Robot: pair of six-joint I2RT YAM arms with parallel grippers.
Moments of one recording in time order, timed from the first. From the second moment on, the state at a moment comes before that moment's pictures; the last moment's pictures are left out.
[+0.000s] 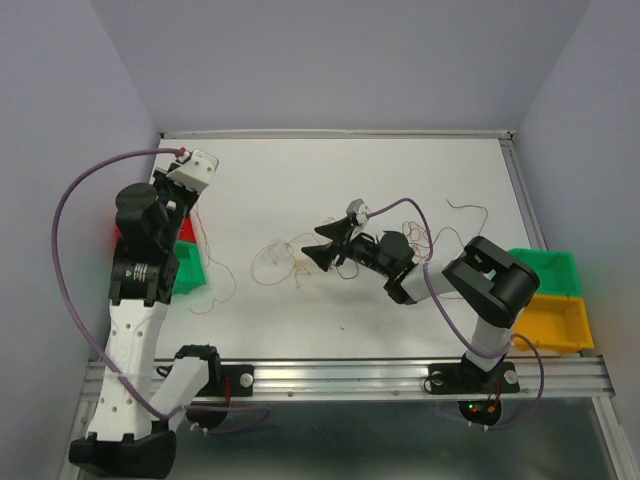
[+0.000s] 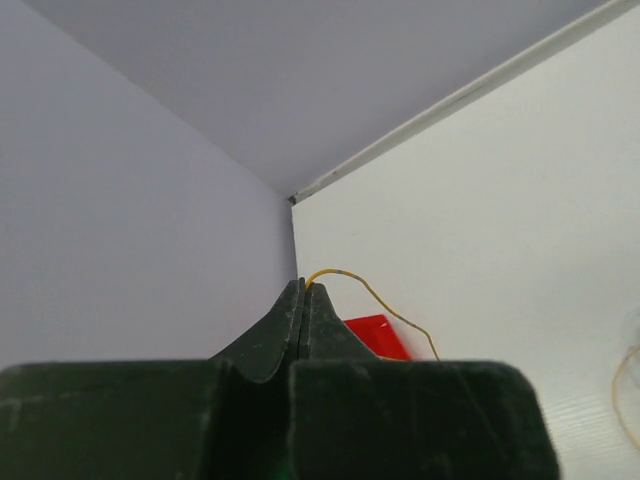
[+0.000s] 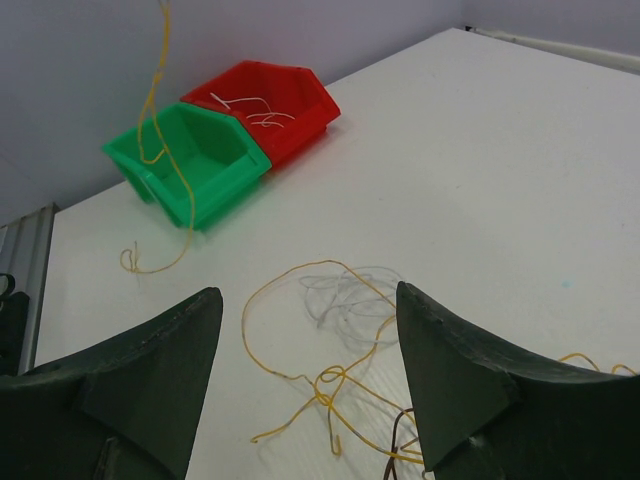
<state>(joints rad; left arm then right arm) -0.16 0.80 1.05 -0.33 -0.07 0.60 0.77 1.79 0.63 1.31 -0.32 0.28</state>
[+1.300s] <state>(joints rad) 0.65 1.06 0.82 -0.58 0.63 1.23 0.77 1.78 0.63 1.31 -0.33 0.29</state>
